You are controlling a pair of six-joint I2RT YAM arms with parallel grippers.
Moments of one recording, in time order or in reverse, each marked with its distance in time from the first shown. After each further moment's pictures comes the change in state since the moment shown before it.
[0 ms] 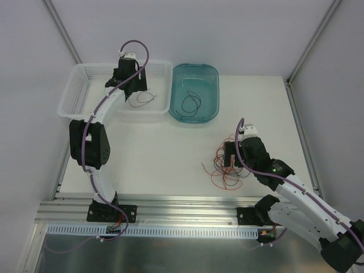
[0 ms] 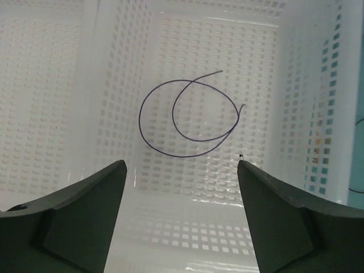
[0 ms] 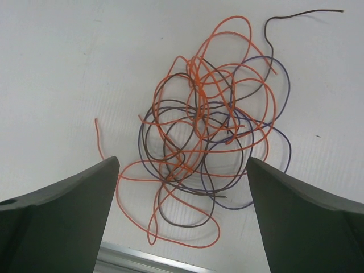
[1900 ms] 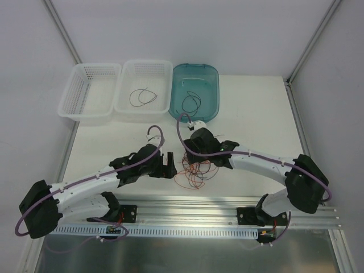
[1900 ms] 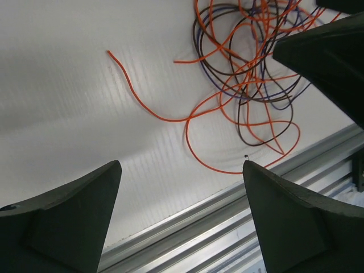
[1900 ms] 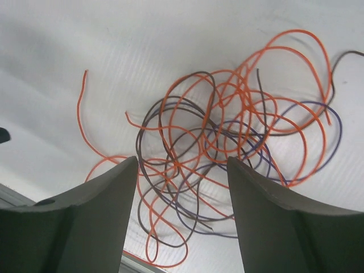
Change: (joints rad) left arm -0.680 -0.945 -1.149 0.054 0.180 -0.561; right arm 0.301 0.720 0.329 0.219 -0.043 0.108
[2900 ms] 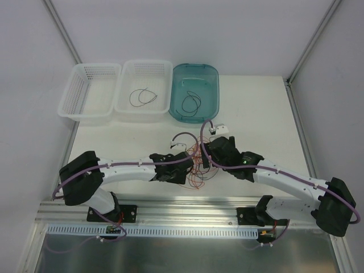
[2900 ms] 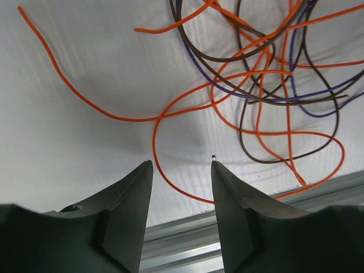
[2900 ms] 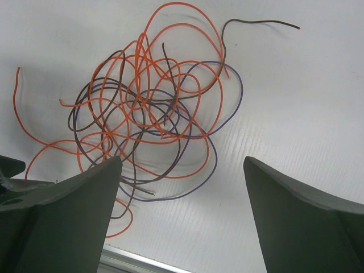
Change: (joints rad) left arm -0.270 0.519 0.290 -0.143 -0.193 -0.179; right arm 0.000 -0.367 -0.207 -0.105 0.227 0.024
